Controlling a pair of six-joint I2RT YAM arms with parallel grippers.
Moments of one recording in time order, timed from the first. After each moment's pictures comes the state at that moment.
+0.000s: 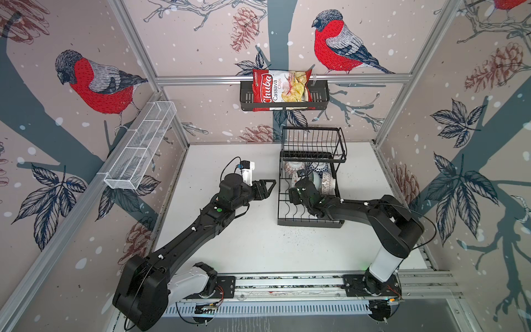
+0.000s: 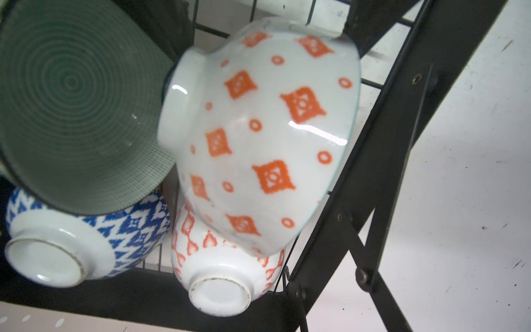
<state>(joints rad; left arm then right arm) -0.51 1.15 0.73 0.12 0.34 -0.67 0.79 1.74 0.89 0.16 0.37 0.29</state>
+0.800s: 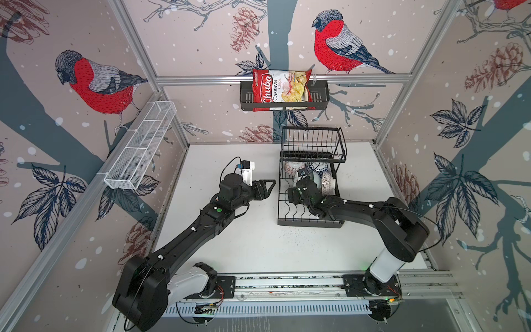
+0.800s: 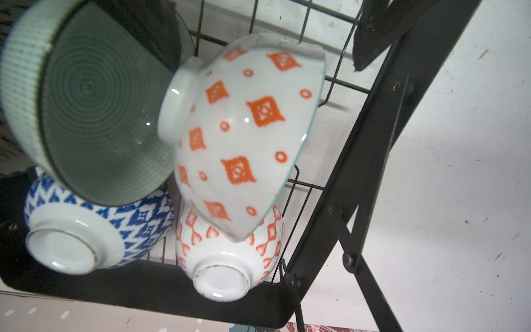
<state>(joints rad) -0.50 1.14 0.73 0.12 0.33 -0.66 0.79 1.69 0.89 0.13 0.37 0.29</state>
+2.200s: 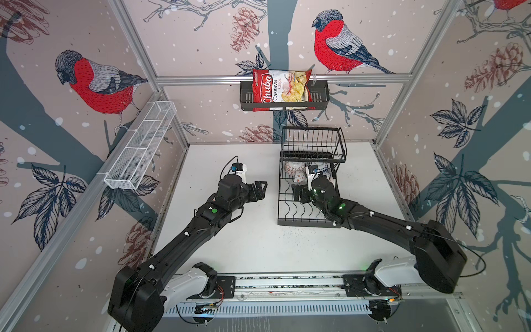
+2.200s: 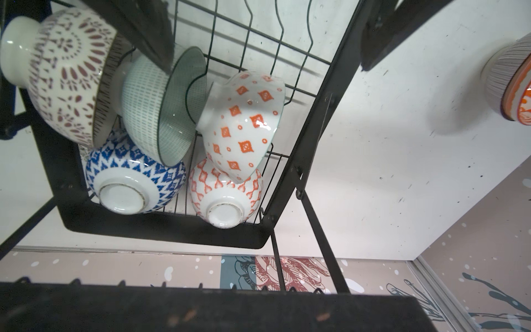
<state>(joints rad) -0.50 1.08 0.79 -0.20 0.06 -0.58 0.80 1.37 0.79 0.08 0.29 0.31</state>
